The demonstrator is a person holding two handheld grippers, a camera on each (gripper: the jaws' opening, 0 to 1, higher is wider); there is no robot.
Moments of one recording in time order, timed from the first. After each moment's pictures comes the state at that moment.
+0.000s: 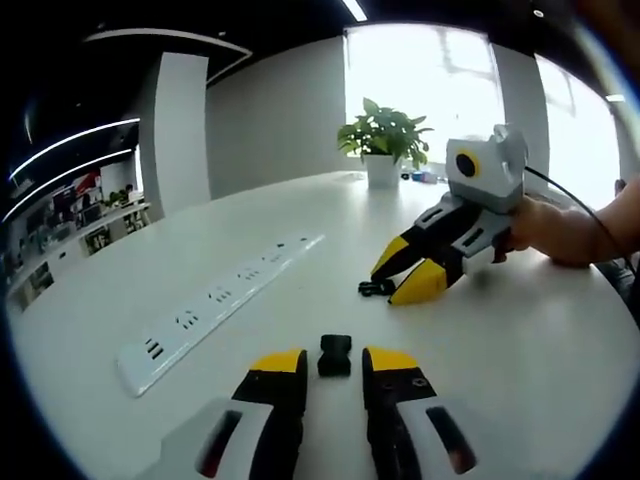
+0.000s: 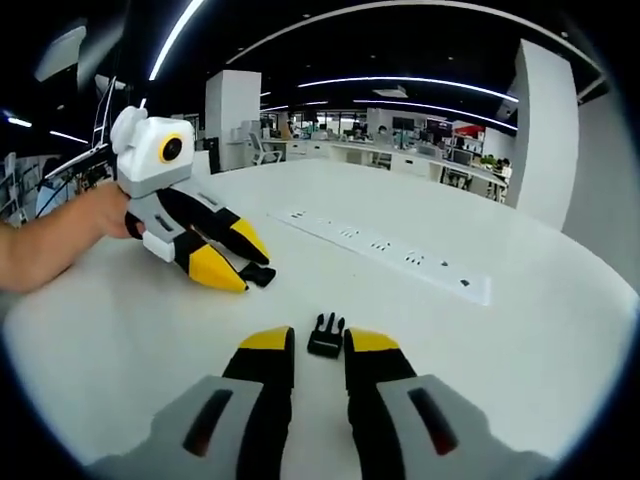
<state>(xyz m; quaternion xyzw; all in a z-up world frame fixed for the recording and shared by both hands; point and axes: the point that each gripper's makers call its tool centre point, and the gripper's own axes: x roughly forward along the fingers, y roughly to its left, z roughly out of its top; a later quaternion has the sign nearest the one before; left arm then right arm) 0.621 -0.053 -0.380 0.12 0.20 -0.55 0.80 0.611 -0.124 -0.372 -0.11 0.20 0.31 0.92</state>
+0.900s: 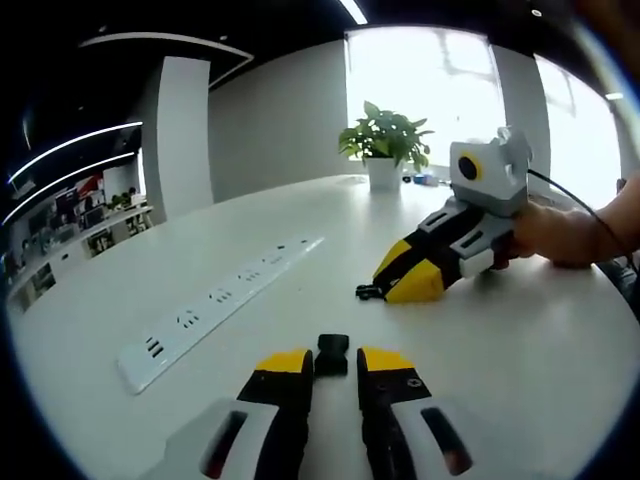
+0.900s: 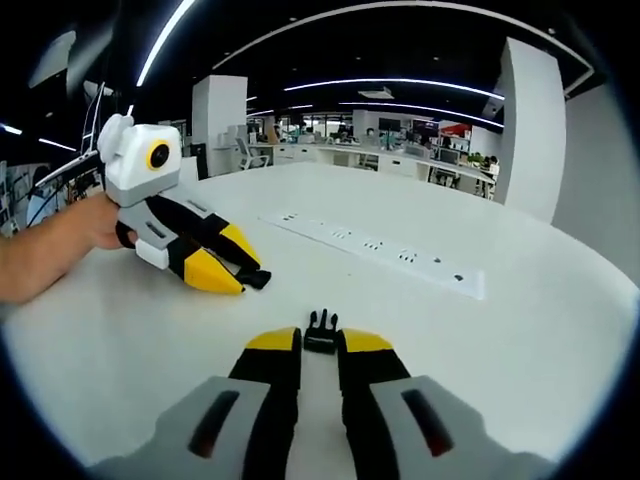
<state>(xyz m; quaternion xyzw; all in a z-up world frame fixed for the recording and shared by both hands) 0.620 -0.053 -0.379 0.12 0.20 -0.55 0.80 0.603 -0.122 -0.369 -0.10 0.20 0.28 0.93</state>
